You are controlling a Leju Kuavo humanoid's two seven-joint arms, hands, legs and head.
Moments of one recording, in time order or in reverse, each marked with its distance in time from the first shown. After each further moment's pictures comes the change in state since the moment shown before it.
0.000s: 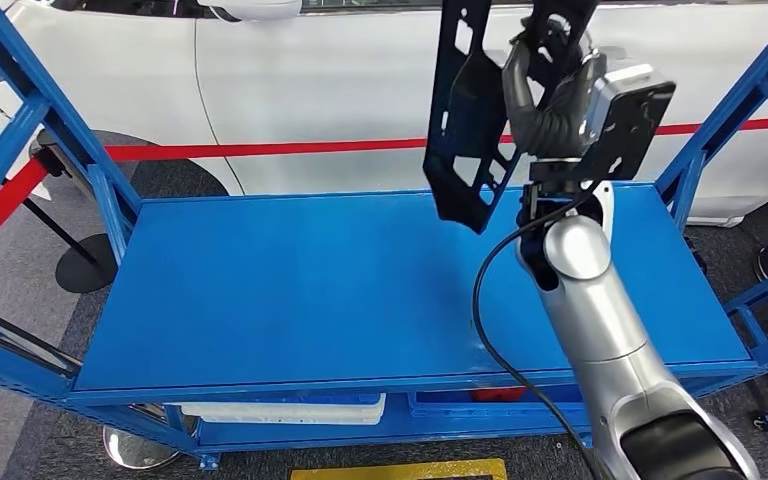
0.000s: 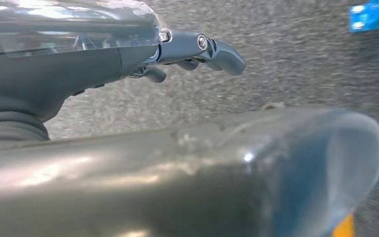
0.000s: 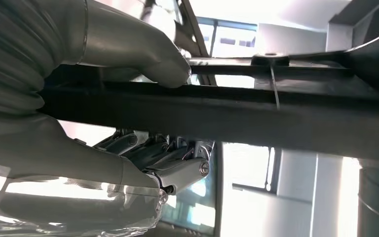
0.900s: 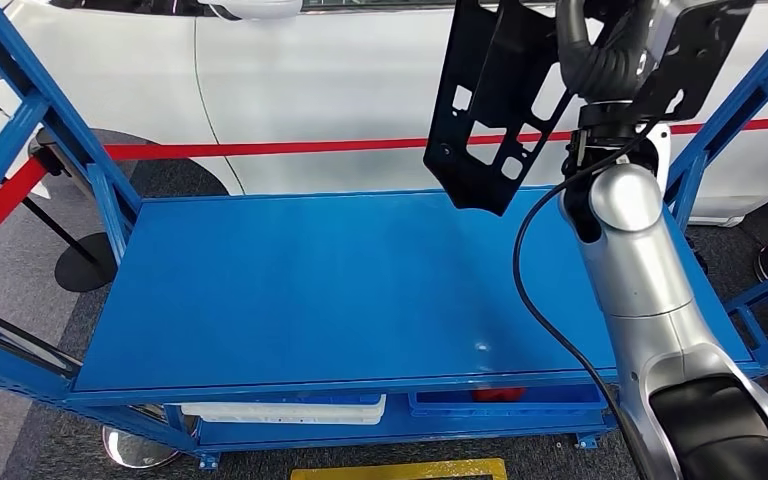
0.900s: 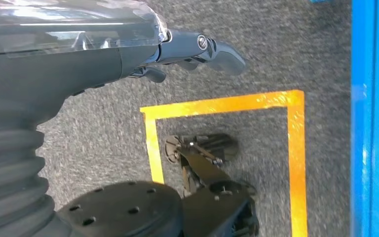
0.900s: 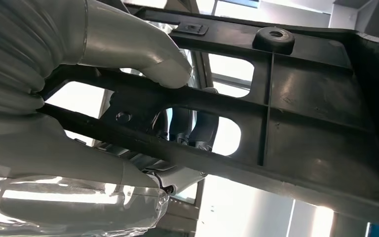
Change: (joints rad) left arm -0.002 0.007 0.025 0.000 0.022 -0.156 -0.099; right arm -0.112 -0.081 -0.031 0.056 0.010 0.030 0.033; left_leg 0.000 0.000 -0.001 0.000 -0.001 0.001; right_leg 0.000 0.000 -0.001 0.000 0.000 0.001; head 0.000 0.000
